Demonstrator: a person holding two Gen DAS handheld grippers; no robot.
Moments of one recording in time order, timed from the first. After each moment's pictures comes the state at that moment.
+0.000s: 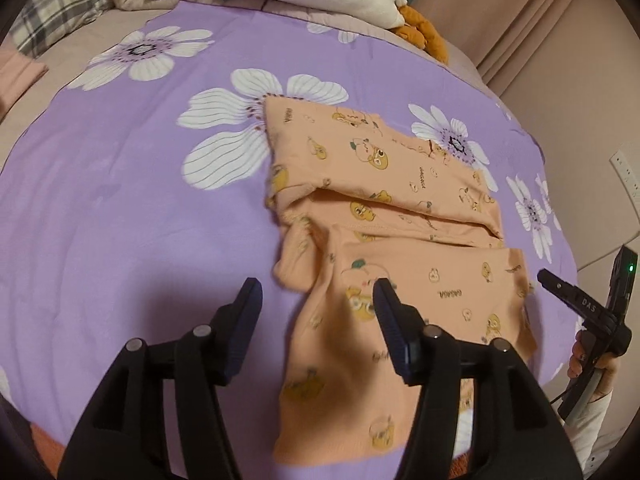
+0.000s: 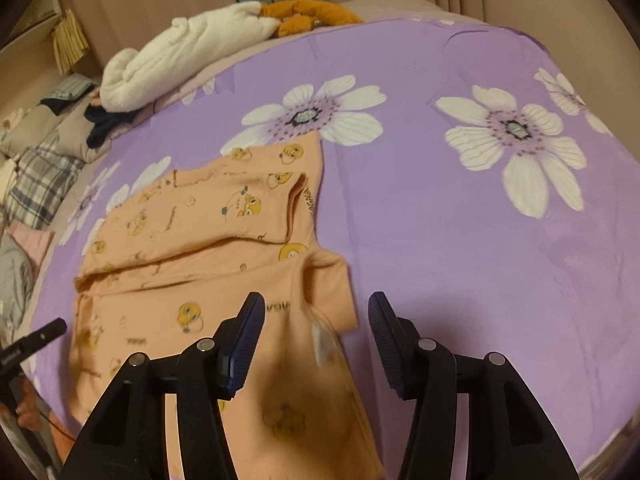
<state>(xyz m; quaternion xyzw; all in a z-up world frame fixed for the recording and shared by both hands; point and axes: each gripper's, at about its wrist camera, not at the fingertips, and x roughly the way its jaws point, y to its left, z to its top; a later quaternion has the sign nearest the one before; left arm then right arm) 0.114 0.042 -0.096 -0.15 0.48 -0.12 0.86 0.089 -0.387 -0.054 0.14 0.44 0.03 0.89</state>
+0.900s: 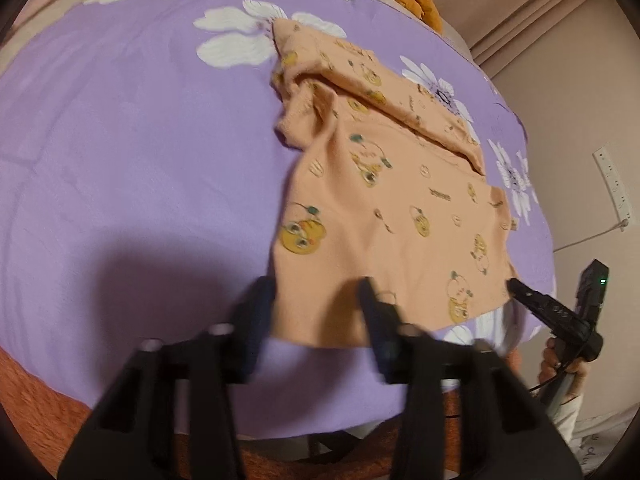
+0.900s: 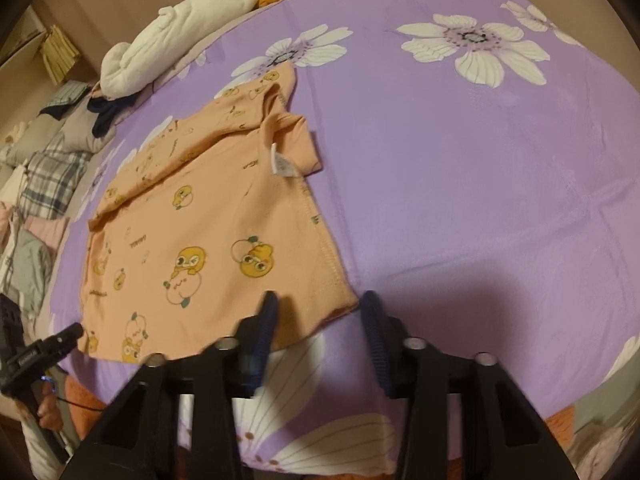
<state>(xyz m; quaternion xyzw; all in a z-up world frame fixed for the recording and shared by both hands) 0.051 0.038 -0.138 -0.20 0.53 -0.16 0.81 0.022 -0.388 -0.101 0.20 0.48 0.05 0.85</state>
